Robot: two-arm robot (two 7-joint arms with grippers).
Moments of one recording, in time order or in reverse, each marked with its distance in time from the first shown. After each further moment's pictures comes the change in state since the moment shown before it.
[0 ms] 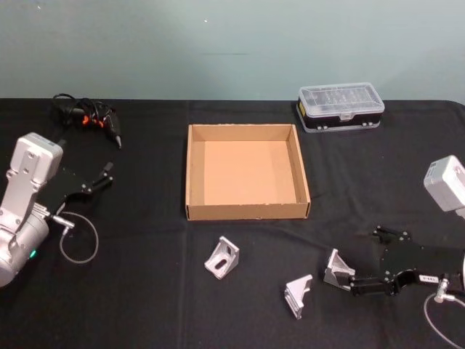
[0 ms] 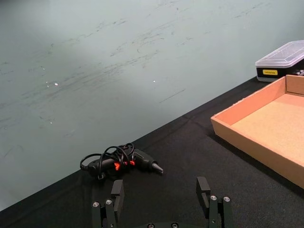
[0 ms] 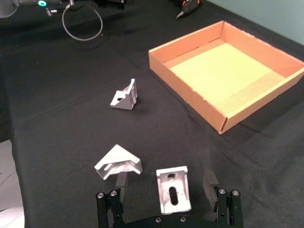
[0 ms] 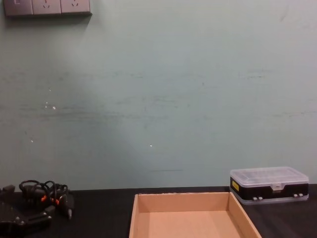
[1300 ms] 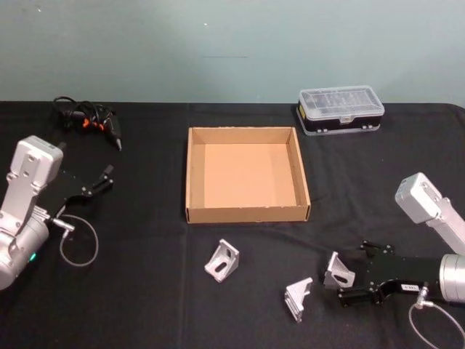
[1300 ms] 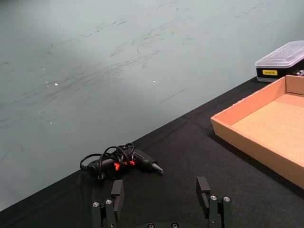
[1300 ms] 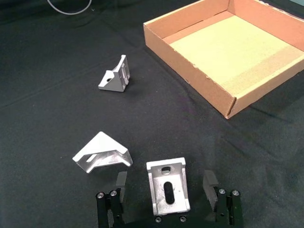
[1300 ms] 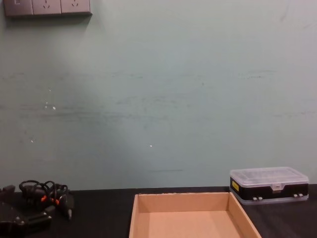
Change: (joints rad) left arm 0.000 0.000 0.000 0.000 0.000 0.000 0.000; right arm 0.117 -0.079 -0.122 0.152 -0.064 0.001 0.036
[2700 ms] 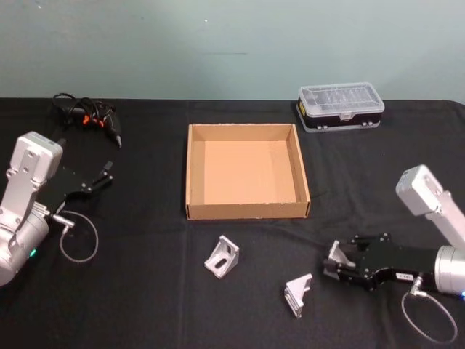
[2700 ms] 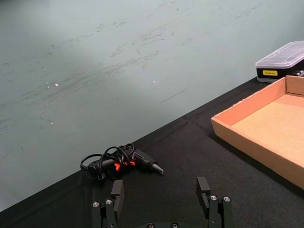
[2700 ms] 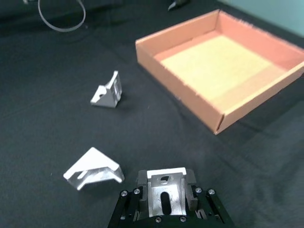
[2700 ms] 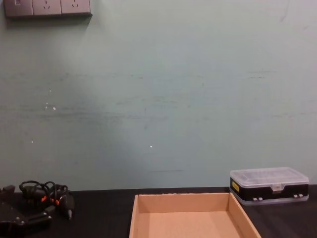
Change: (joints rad) left arm 0.000 0.000 0.000 0.000 0.000 0.000 0.000; right arm -0.014 -0.034 0.021 0.012 -0.011 -0.050 -0.033
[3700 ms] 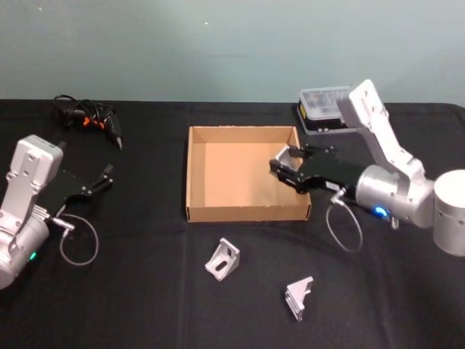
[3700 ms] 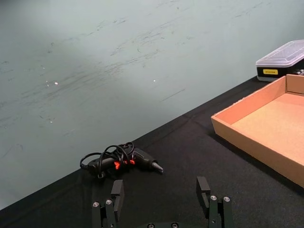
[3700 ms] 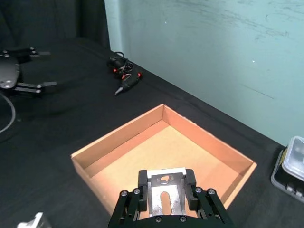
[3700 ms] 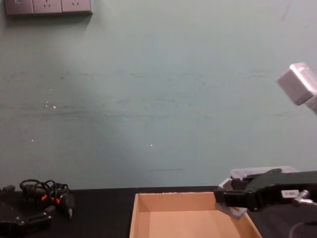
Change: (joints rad) left arm 0.000 0.000 0.000 0.000 0.000 0.000 0.000; right arm 0.253 -0.342 -0.017 0.172 -0.122 0.020 -0.194
